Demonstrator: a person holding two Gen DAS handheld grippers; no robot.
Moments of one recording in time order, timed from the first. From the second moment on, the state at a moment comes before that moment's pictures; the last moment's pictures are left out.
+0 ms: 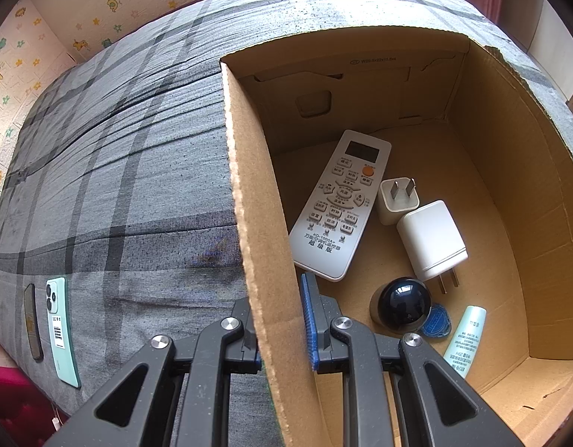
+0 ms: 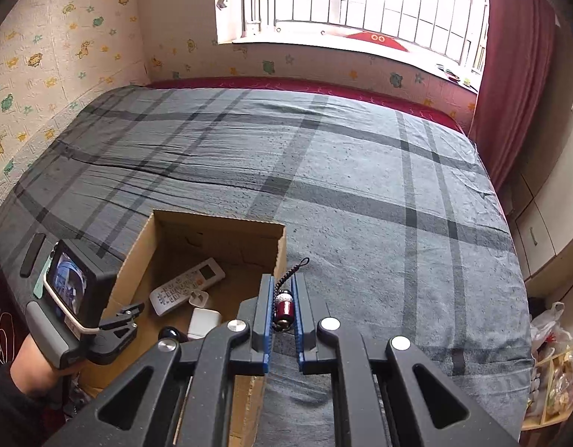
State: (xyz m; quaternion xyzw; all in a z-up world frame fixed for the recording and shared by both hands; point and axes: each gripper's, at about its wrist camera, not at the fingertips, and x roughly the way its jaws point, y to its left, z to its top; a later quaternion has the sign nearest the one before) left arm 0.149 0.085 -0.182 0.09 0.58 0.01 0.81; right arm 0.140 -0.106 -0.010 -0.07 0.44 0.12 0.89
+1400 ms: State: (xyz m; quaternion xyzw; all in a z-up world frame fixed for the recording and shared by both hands) left arm 0.148 0.090 -0.183 0.08 0.58 0.00 0.81; right arm 0.168 0.019 -0.140 -0.13 0.55 0.18 0.81
